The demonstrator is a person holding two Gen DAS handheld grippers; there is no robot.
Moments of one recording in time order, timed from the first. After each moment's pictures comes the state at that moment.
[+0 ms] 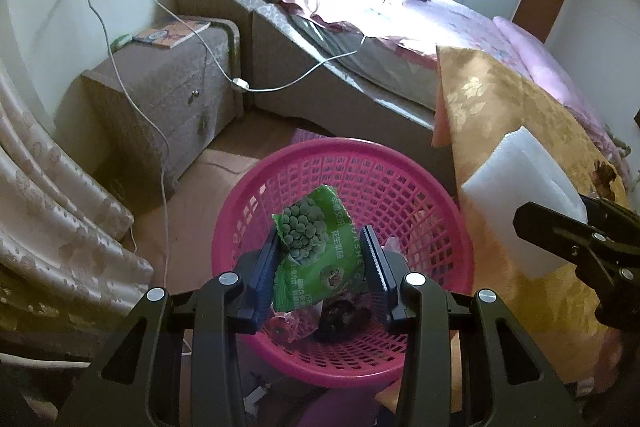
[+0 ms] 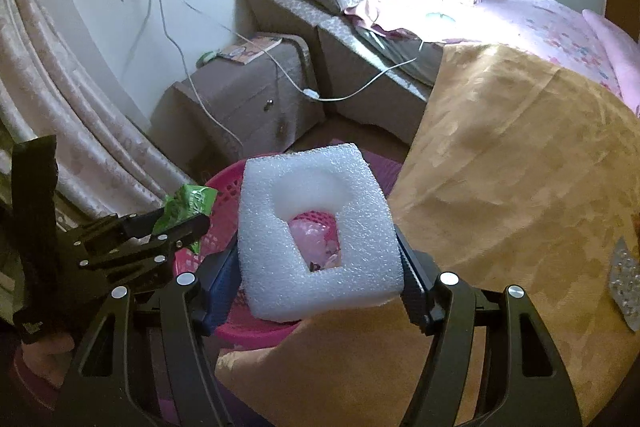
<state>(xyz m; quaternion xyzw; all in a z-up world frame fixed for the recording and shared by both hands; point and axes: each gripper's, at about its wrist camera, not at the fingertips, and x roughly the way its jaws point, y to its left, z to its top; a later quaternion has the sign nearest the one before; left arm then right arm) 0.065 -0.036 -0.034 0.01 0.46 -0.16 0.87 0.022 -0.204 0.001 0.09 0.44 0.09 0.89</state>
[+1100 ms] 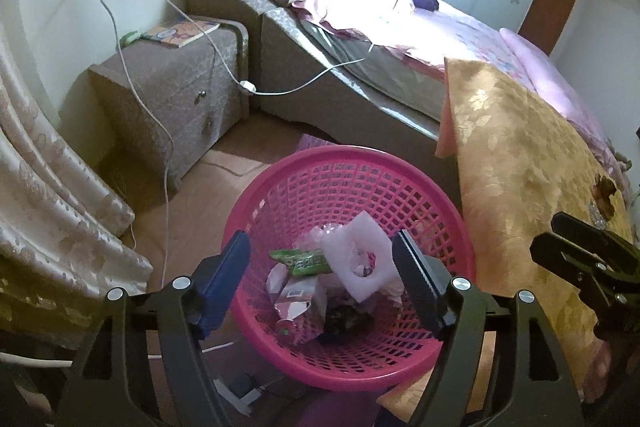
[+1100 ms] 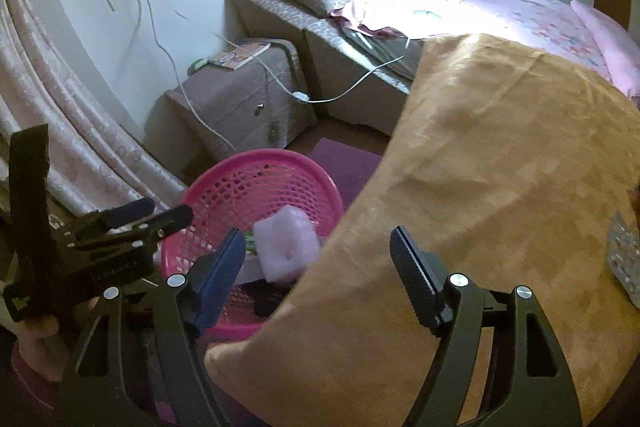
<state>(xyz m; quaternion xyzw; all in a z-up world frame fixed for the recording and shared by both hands) 0.061 -0.031 -0.029 0.00 0.45 -0.15 0.88 -0.001 -0.223 -0.005 0.10 0.42 0.06 0.90</state>
